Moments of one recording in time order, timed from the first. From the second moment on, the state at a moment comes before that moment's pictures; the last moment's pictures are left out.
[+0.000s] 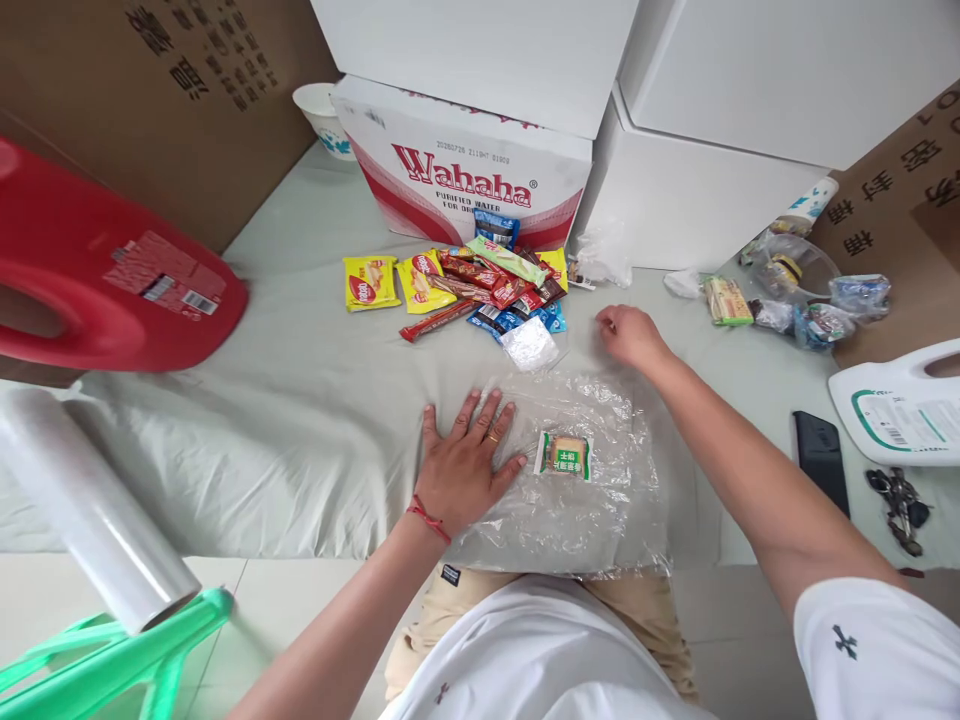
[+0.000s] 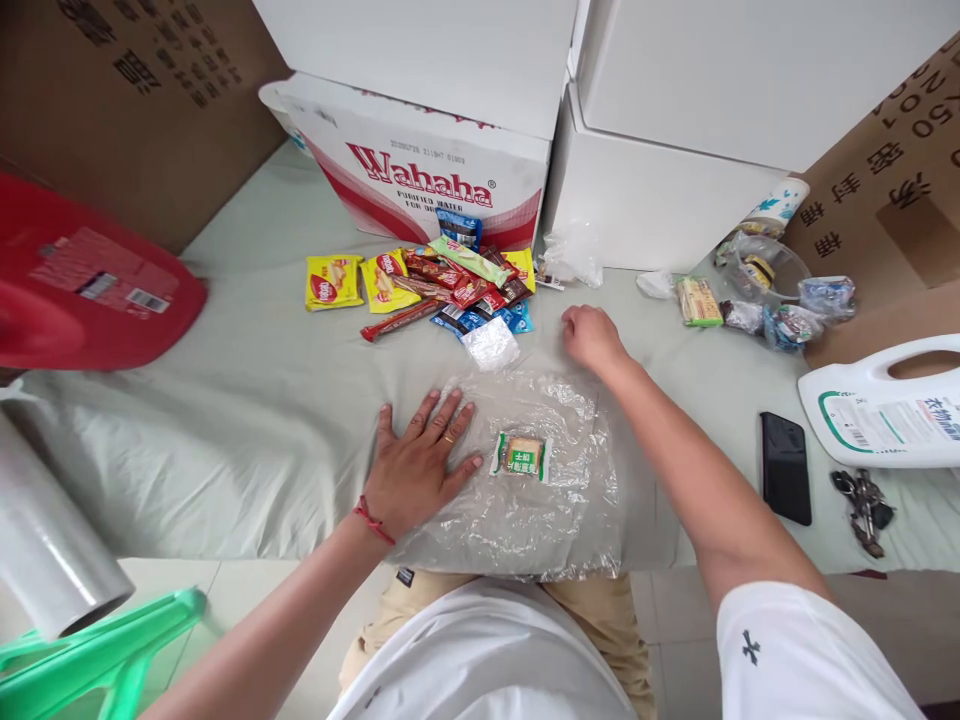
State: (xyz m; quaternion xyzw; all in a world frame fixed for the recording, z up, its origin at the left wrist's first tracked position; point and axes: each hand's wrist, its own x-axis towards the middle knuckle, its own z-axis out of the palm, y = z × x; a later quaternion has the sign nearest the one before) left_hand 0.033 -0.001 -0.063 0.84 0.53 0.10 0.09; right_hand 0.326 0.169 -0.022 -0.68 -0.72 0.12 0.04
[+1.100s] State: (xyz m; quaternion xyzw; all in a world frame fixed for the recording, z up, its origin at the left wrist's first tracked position) left_hand 0.032 -0.003 -0.063 0.83 0.53 0.10 0.09; right_hand 0.340 0.110 -0.027 -0.73 -0.68 0.05 0.00
